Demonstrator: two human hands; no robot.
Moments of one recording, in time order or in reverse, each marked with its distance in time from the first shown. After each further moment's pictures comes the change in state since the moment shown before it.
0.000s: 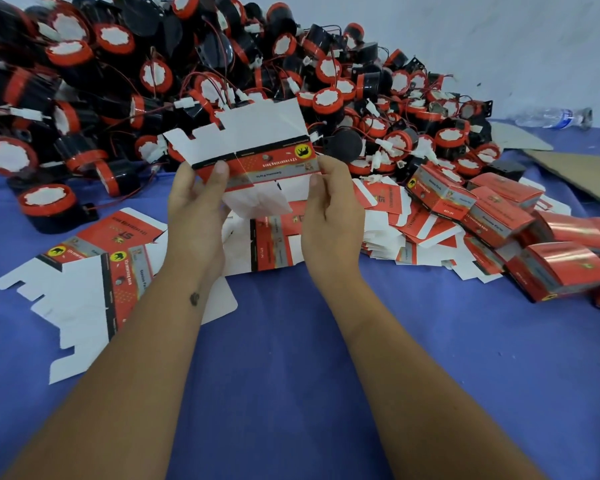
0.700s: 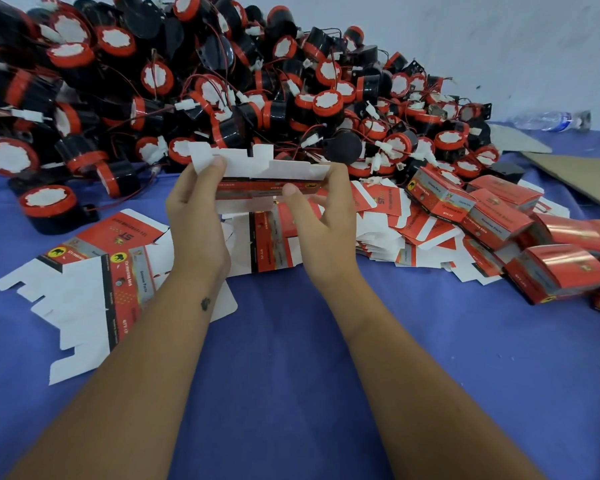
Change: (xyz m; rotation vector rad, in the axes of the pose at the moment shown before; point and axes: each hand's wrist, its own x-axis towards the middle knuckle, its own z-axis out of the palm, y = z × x) left_hand -0.011 0.010 0.011 -0.009 0.057 0.089; right_hand -0.001 -0.002 -0.002 0.244 -0.123 0.031
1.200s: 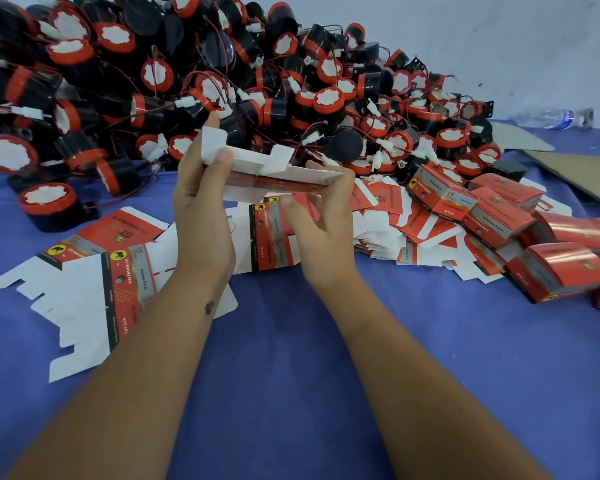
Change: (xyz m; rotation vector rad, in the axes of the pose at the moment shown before) left_hand -0.001 -0.001 0.005 -0.013 -0.076 0.121; right_hand -0.006 0.005 0.001 0.093 -0.055 0.018
